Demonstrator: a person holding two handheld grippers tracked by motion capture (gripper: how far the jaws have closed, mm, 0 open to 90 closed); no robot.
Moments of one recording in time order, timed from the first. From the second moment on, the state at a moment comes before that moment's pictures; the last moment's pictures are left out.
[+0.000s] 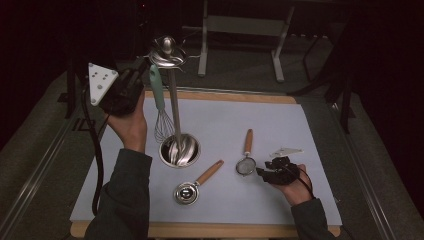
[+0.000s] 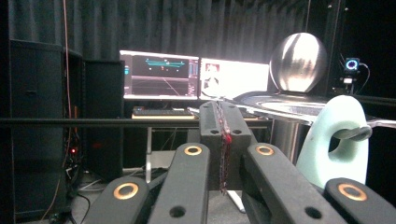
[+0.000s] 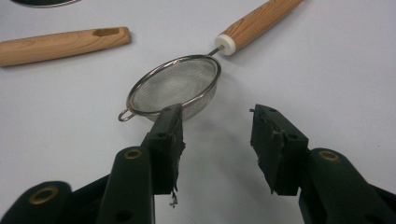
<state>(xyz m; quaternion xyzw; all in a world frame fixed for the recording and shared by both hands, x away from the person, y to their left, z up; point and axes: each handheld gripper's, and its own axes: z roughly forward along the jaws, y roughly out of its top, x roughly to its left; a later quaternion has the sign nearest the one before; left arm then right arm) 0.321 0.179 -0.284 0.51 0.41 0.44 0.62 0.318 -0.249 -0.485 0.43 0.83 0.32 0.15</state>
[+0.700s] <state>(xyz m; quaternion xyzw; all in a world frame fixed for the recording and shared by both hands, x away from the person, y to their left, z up) 0.323 0.179 -0.282 0.51 0.41 0.44 0.61 0.318 -0.250 -0.485 0.43 0.83 0.31 0.15</state>
